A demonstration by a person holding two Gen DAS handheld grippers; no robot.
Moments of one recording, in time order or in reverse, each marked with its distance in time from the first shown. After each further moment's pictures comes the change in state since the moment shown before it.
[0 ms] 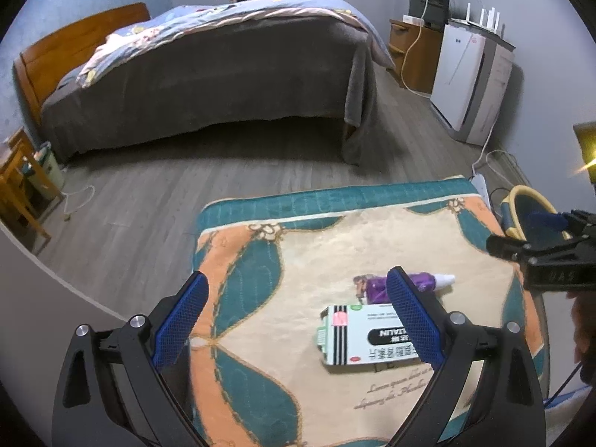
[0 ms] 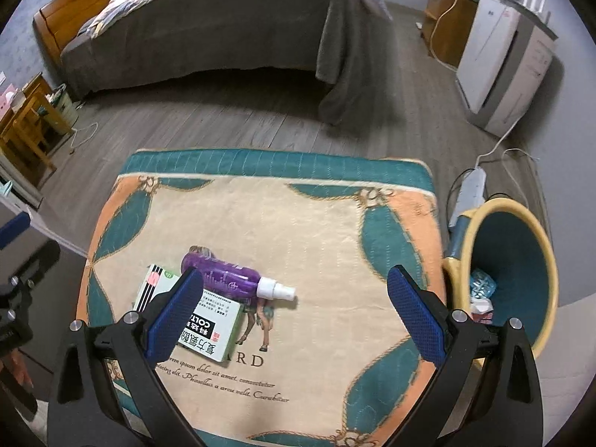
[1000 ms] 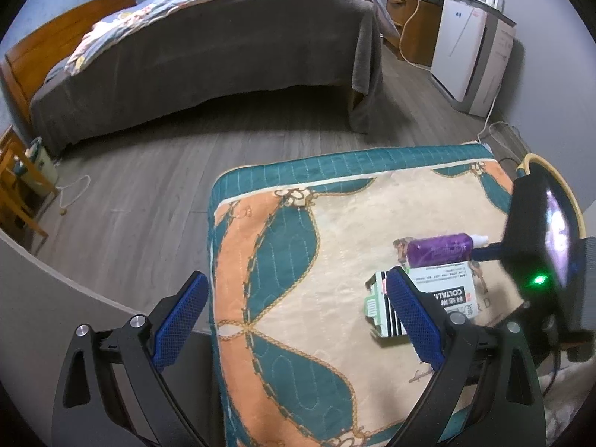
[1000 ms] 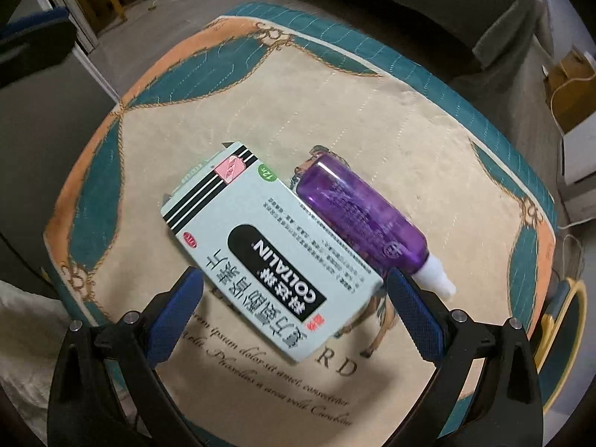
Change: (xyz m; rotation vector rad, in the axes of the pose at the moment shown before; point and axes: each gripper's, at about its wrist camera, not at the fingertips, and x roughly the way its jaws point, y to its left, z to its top) left arm 0.024 0.044 -0.016 0.050 0.090 -0.019; right arm 0.098 0.119 -0.052 -0.483 0.244 0.118
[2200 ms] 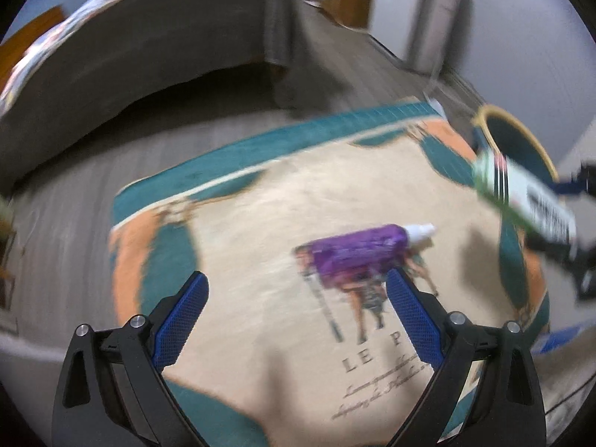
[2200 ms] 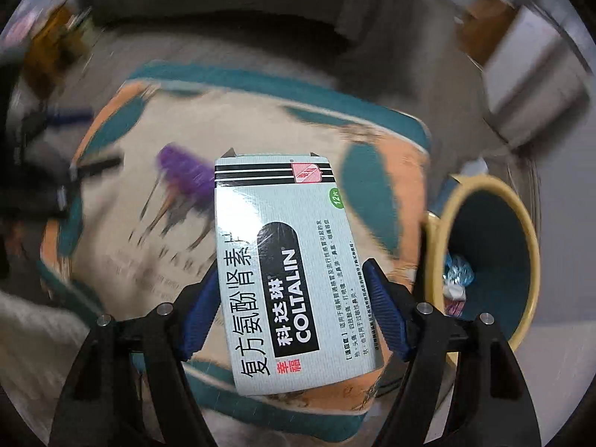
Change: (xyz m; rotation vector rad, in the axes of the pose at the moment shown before) left arm 0.055 -0.107 0.020 0.202 0.104 -0.156; right arm -0.103 -0.129 -0.088 0.327 -0.087 -0.110
